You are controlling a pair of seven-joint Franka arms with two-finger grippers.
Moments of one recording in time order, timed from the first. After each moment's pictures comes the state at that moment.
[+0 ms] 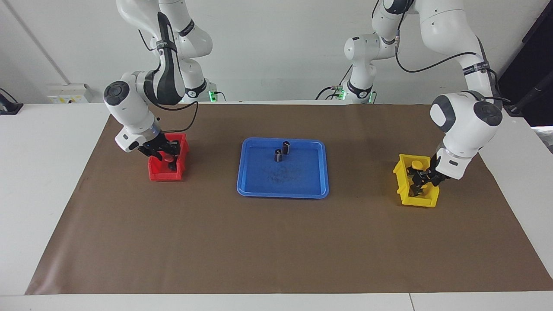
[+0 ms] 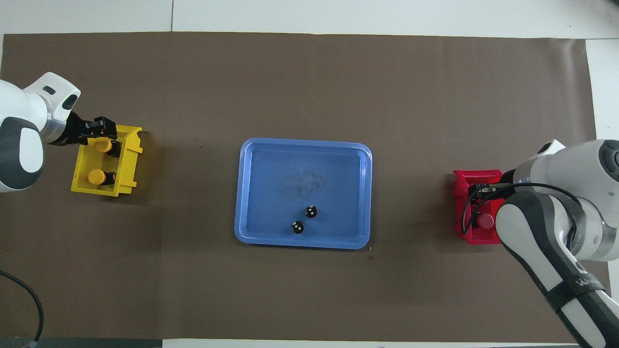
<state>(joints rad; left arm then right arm) 0.05 0.24 -0.04 -1.92 0.01 2.22 -0.10 0.12 -0.04 -0.17 -2.33 0.07 2.21 -0.09</state>
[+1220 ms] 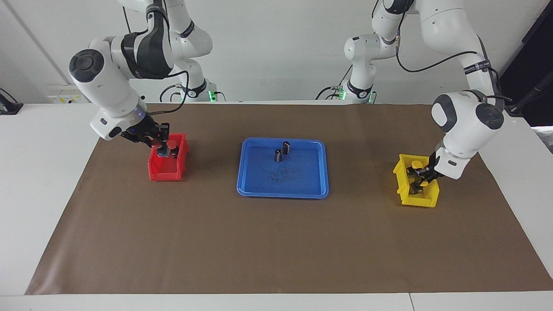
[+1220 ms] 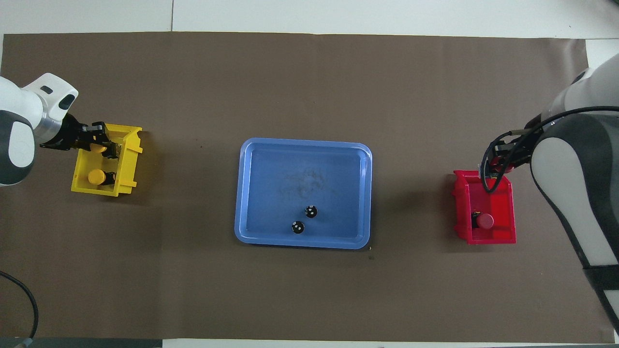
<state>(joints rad) 0.06 0.23 -0.04 -1.82 0.01 2.03 -0.10 0.25 0.10 -0.17 -1.69 0.05 1.63 0.03</state>
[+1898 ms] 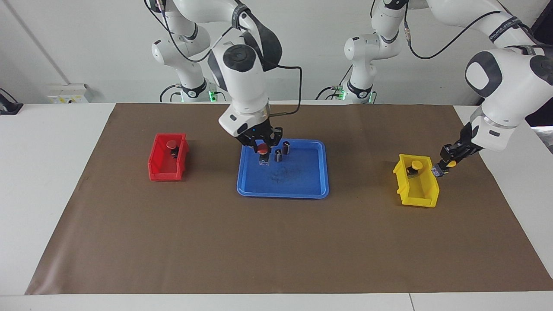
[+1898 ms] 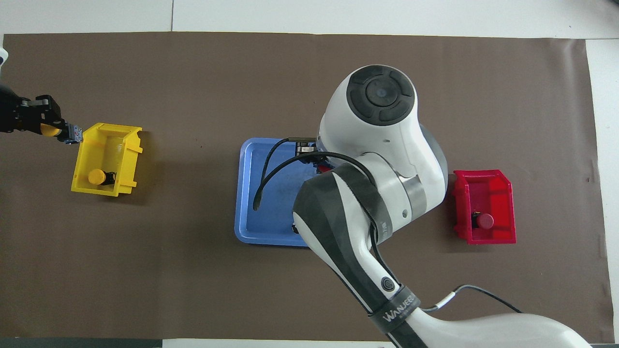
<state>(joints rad) 0.06 0.19 -0.02 -1.61 0.01 1.78 -0.10 0.69 0.31 -0.16 -1.56 0.17 1.89 0.56</state>
